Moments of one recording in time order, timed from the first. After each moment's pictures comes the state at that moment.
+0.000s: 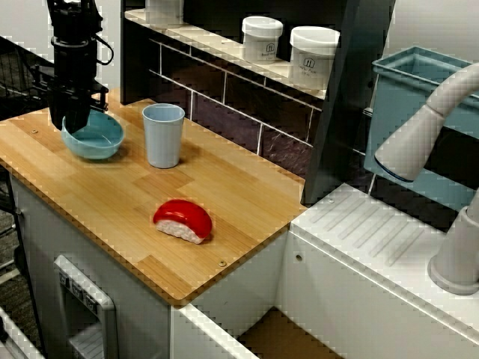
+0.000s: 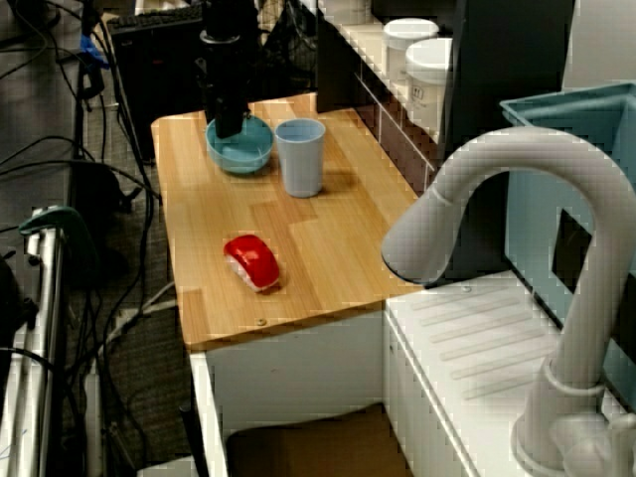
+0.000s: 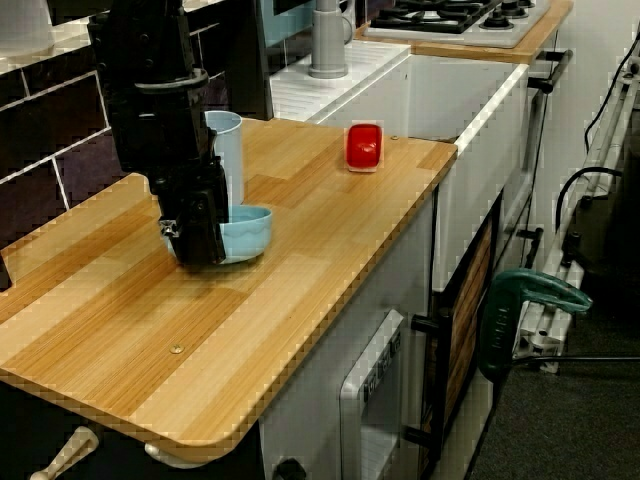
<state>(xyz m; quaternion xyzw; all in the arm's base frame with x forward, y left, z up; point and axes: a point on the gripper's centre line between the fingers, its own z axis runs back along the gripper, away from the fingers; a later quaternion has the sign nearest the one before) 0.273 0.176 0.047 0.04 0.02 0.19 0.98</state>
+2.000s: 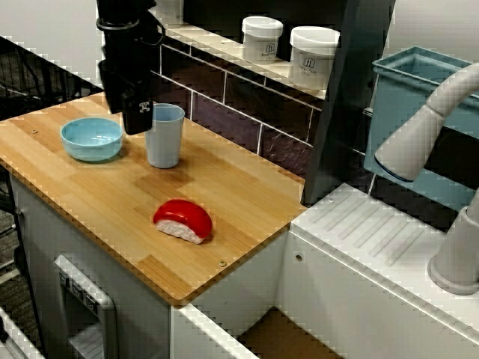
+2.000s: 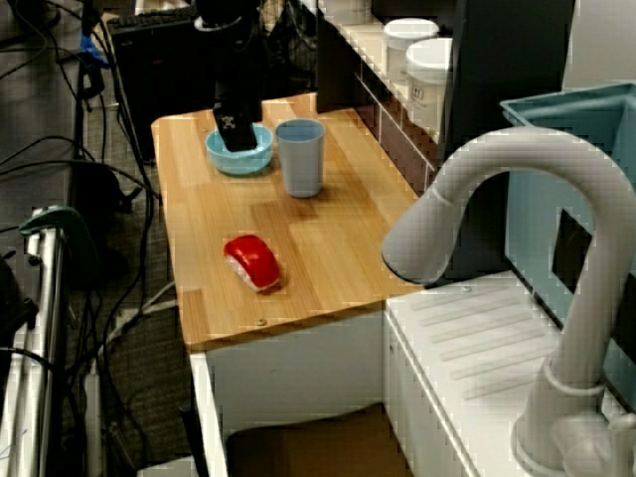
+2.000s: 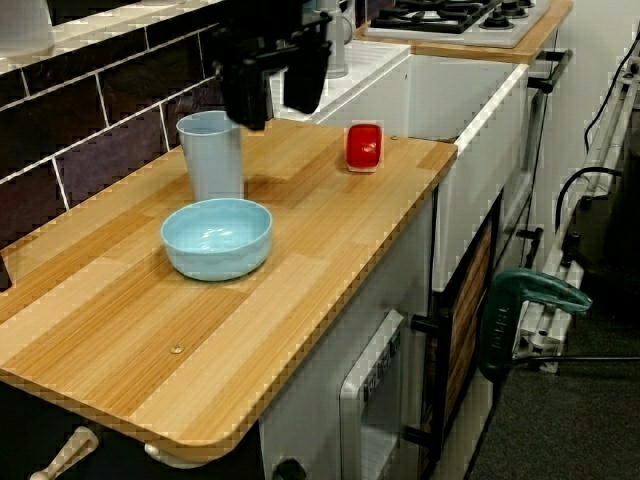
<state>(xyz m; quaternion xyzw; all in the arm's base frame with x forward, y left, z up) 0.283 0.058 0.100 0.02 -0.07 -0.17 0.98</state>
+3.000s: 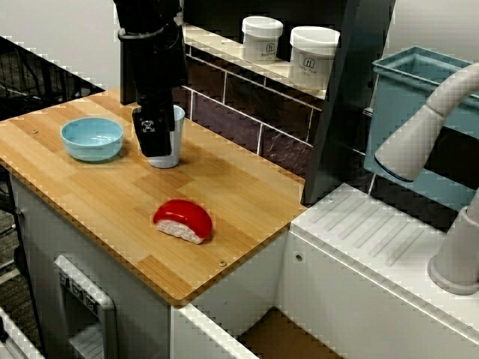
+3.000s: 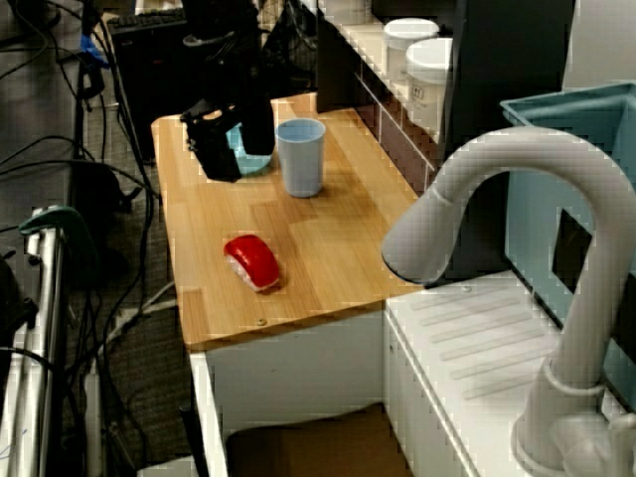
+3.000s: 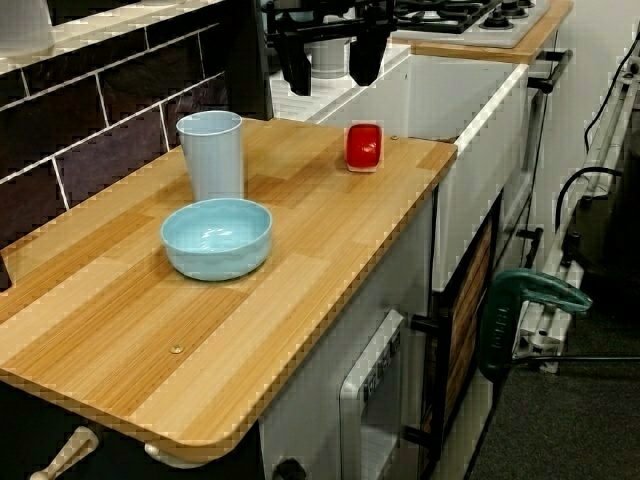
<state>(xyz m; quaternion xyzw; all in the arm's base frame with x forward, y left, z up) 0.269 0.000 0.103 -0.03 -0.09 -0.39 0.92</state>
